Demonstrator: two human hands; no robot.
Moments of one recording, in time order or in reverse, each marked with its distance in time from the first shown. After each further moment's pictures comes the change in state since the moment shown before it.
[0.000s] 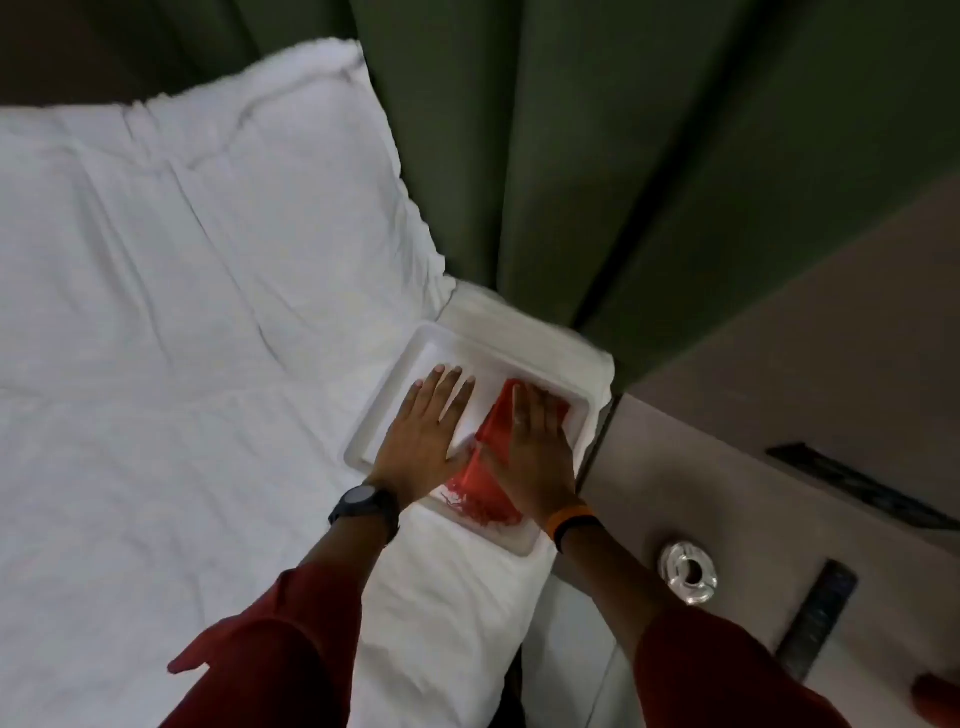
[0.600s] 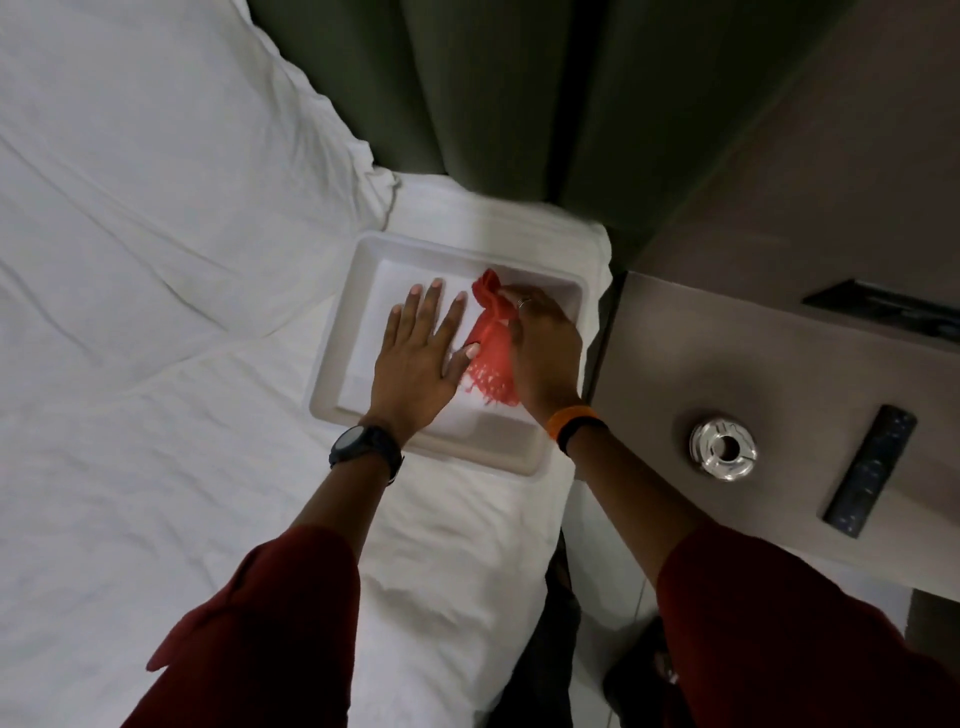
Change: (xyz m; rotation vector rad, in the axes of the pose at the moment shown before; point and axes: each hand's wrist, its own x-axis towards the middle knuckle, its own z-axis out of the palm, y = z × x) left_hand 0.022 0.005 0.046 0.038 -0.087 -0.023; right_hand 0.018 0.015 0.012 0.443 0.413 0.081
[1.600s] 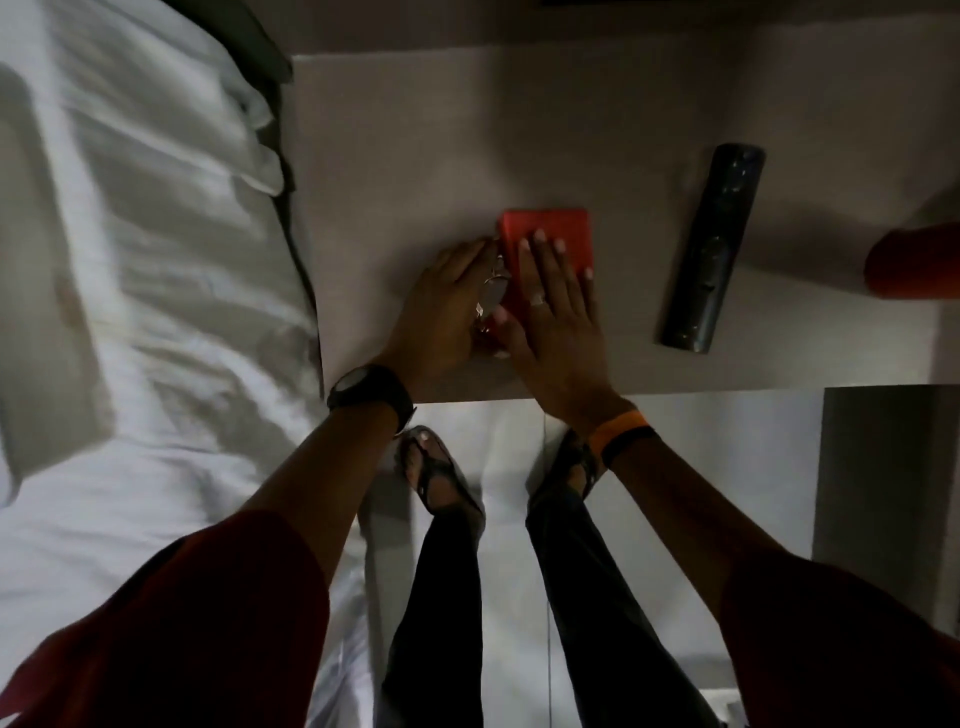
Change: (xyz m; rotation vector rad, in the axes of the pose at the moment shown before) left_hand 0.036 0.307 0.272 -0.135 -0.319 0.479; right_hand -0.171 0.382 -0.117 -0.303 -0.227 0.303
